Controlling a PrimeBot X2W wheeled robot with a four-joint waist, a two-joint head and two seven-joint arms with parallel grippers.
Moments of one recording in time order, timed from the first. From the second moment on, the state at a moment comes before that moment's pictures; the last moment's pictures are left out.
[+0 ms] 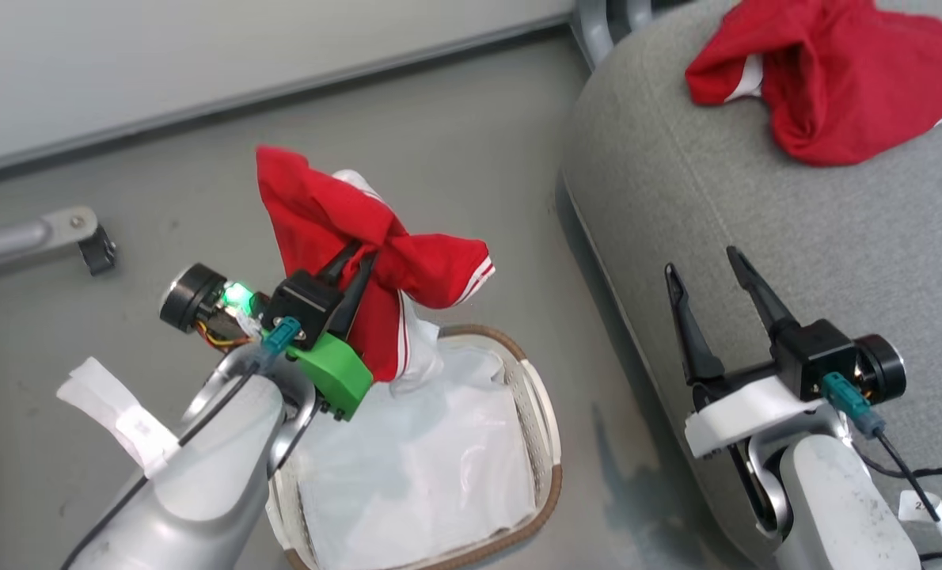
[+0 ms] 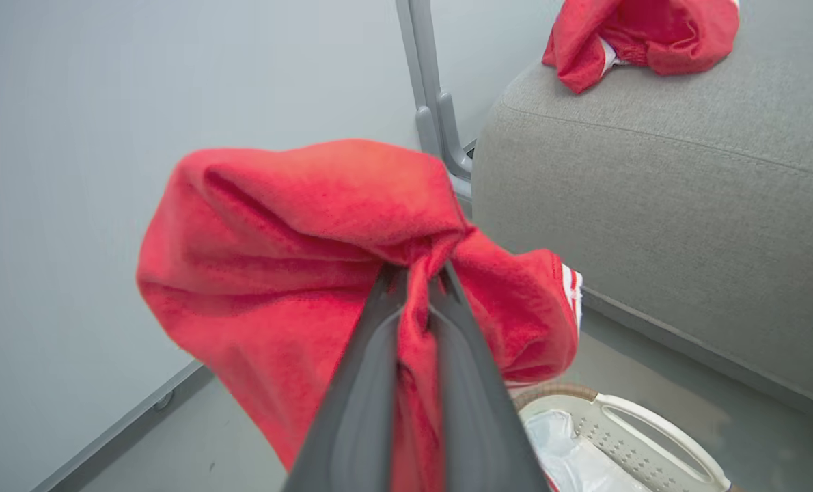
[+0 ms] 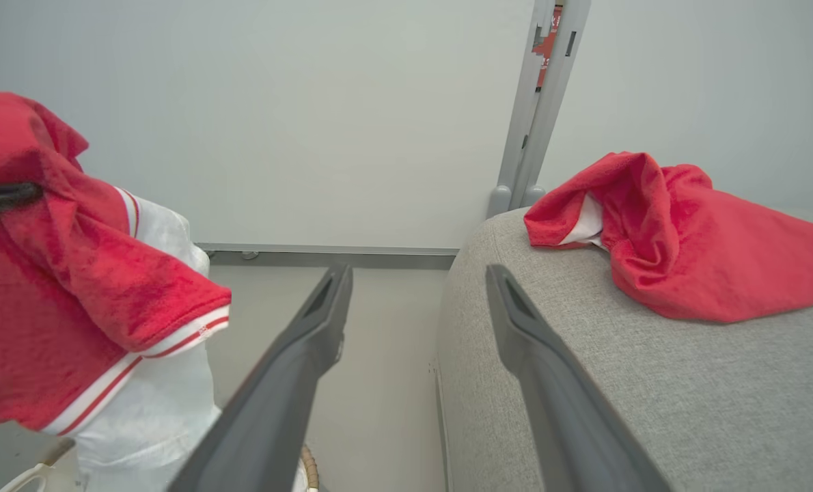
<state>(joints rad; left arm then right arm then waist) -0.62 0.25 -0.67 0.57 -0.25 -0.10 -0.26 -0.27 -0.05 0.10 0.21 0.05 0.13 -0.26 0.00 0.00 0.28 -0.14</state>
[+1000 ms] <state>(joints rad) -0.93 0.28 -0.66 0.28 -0.28 -0.12 -0.06 -0.32 -0.05 0.36 0.28 0.04 0.13 -0.26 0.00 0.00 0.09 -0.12</state>
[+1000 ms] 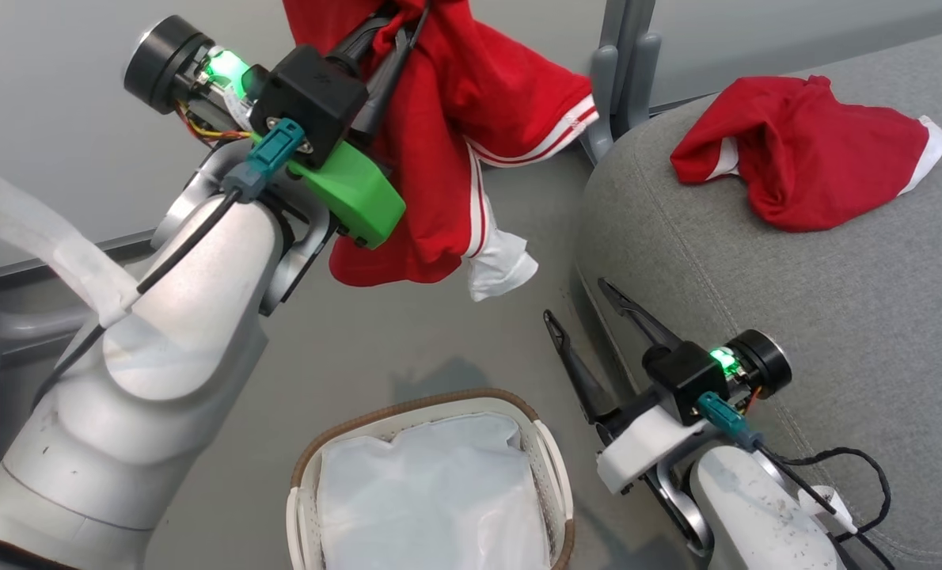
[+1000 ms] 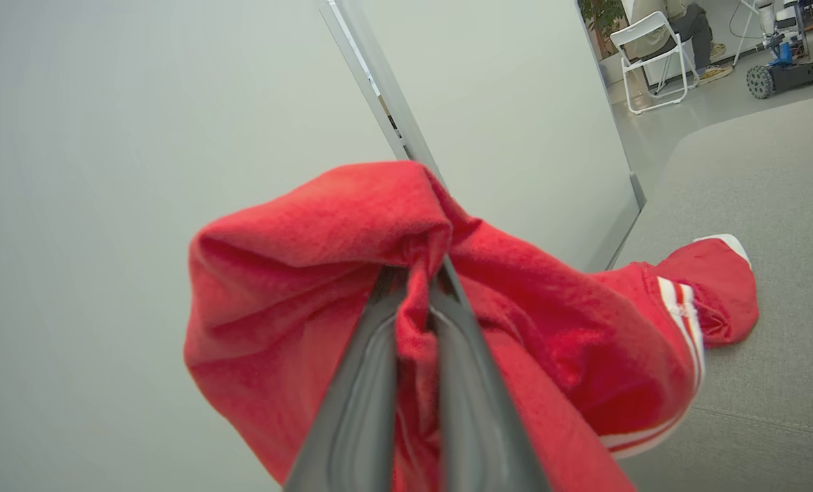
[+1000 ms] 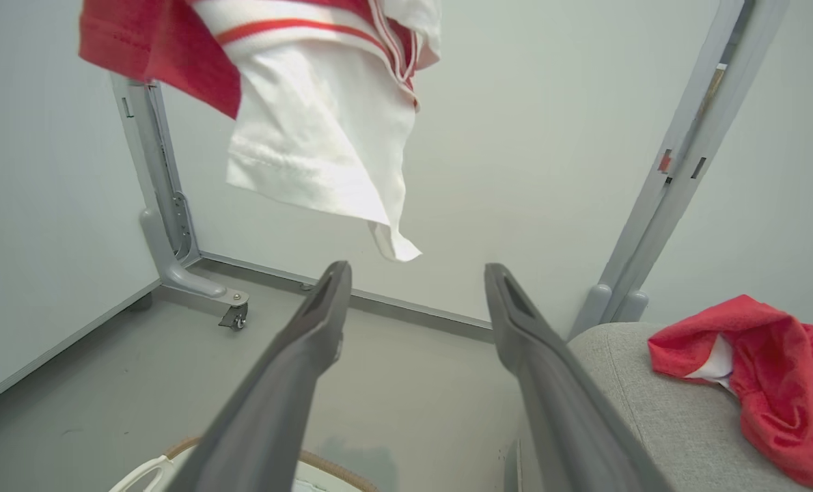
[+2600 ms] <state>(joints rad) -0.64 0.23 -0.68 0.40 -0.45 -0.05 -0.23 -0.51 -0.05 0.41 0.24 0.05 0.13 -0.26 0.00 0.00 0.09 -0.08</state>
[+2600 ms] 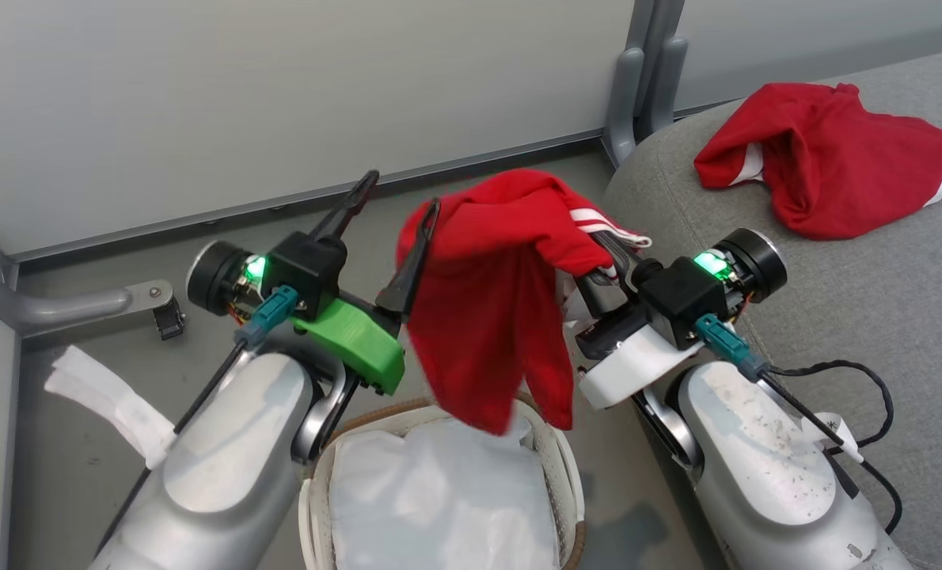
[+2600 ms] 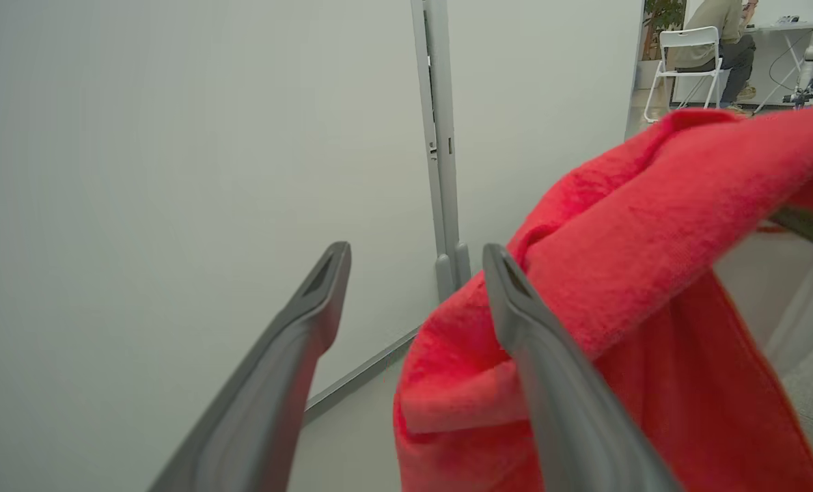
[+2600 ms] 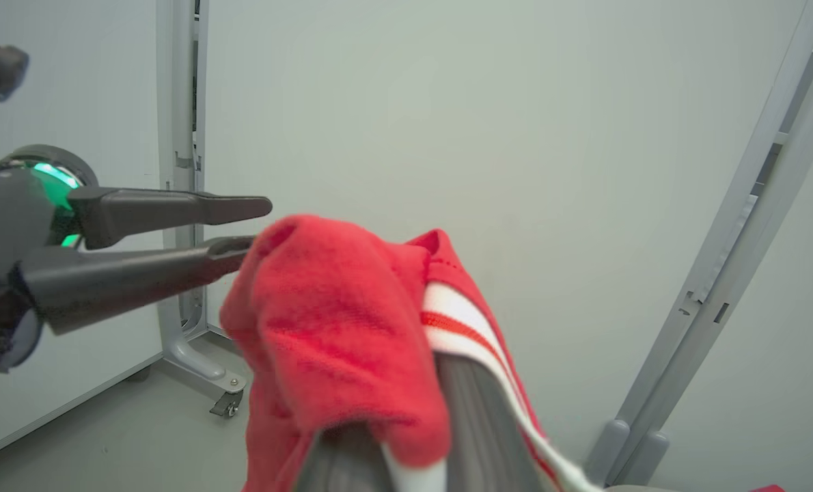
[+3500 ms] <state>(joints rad) -0.40 0.13 -0.61 0.38 -0.34 -0.10 -0.26 -0.49 -0.05 0.23 0.25 -0.02 0.13 -0.26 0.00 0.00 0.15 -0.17</state>
